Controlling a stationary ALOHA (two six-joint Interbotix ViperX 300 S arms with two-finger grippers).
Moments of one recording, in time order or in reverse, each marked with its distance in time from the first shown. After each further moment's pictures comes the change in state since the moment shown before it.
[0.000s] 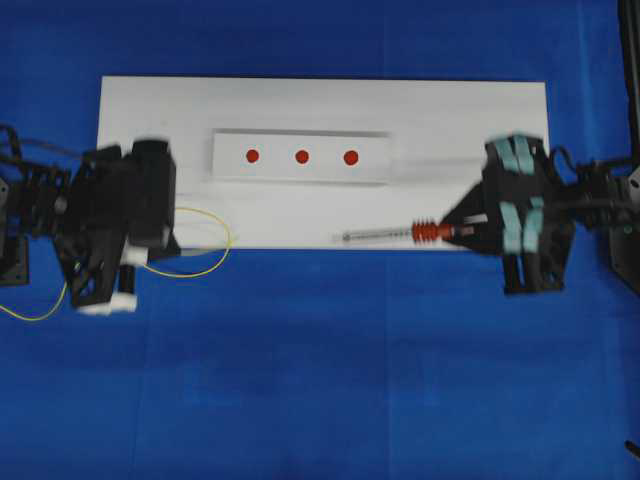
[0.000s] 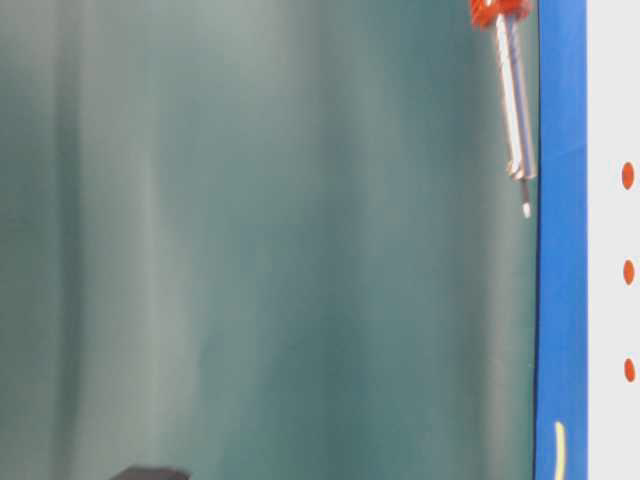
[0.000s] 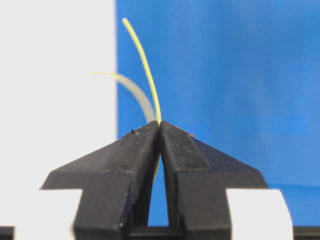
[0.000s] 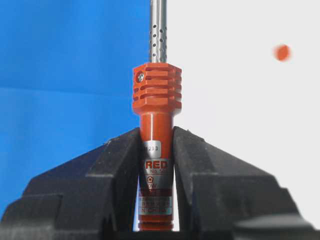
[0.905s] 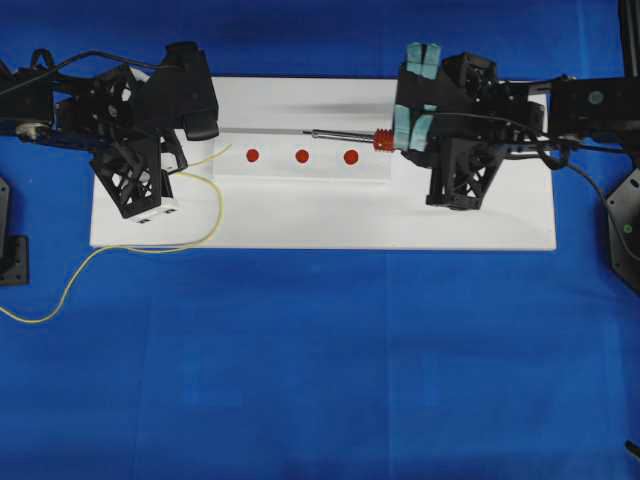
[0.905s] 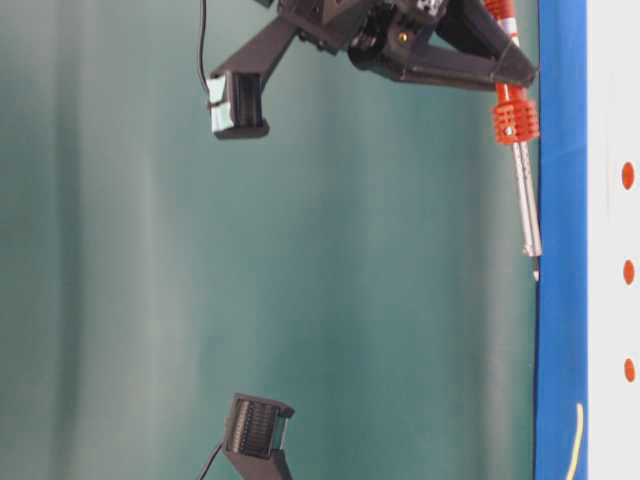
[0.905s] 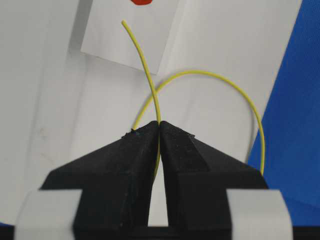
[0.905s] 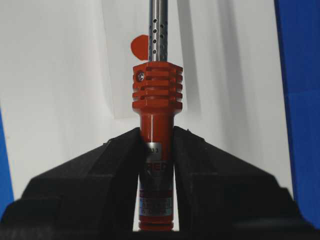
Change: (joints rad) left arm 0.275 0.133 -0.018 0.008 0.029 0.087; right arm -0.224 0.287 -0.192 -0.094 0.064 -0.002
